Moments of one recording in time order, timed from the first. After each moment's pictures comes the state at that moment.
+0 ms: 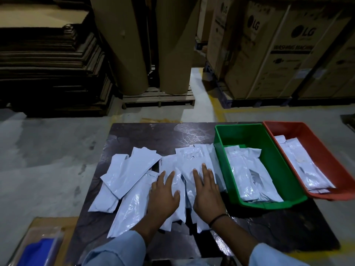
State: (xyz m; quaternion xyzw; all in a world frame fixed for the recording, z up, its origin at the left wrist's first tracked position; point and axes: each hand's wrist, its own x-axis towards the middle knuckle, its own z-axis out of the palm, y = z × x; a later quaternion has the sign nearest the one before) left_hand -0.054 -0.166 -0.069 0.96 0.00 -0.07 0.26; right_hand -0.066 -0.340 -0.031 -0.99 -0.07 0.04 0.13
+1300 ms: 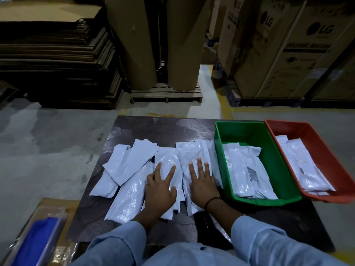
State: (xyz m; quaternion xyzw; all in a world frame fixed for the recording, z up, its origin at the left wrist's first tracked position) left_hand -0.073 -0.180 -0.071 0.99 0.01 0.01 0.16; right_hand -0.039 -0.360 -0.070 -0.99 -0.09 0.11 0.04
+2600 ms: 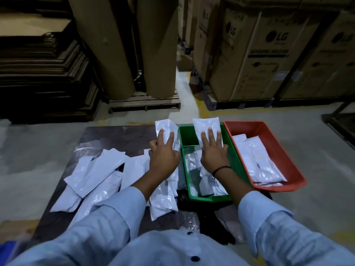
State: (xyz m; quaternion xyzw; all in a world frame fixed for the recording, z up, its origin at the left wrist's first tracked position) left_hand 0.014 -0.328 0.053 0.97 -0.01 0.05 0.24; right_hand 0.029 -0.520 0.036 -1.00 0.00 -0.02 0.02
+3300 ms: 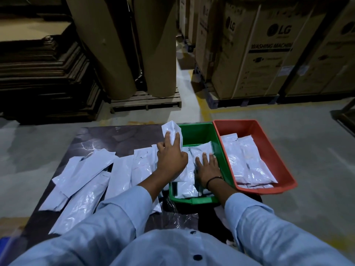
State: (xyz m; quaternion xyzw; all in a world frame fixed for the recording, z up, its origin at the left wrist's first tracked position) left_hand 0.013 -0.420 0.059 0.97 -0.01 0.00 0.26; right_hand 0.022 -0.580 -0.041 -0.99 -0.04 0.17 -0.01
